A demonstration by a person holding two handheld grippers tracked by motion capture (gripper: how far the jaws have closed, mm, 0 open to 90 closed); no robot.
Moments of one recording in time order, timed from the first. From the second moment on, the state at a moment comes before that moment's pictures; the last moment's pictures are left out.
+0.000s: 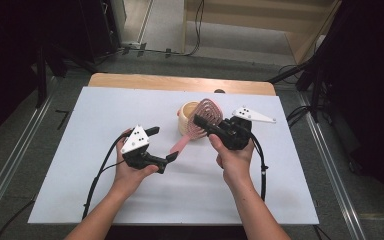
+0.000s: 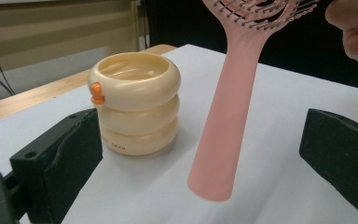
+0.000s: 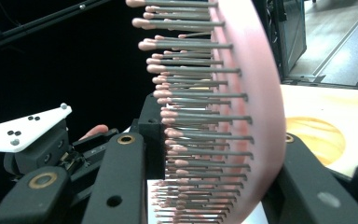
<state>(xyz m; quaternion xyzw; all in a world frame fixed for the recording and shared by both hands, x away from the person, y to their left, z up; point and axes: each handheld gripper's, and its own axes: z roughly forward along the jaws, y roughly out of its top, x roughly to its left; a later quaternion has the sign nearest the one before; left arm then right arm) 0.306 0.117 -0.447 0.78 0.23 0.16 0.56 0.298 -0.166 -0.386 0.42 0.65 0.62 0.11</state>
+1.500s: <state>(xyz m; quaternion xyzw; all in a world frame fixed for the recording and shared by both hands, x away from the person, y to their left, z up) 0.272 0.228 -0.463 0.74 0.31 0.20 0.56 0.309 -0.170 -0.364 0.40 0.66 0.62 0.14</state>
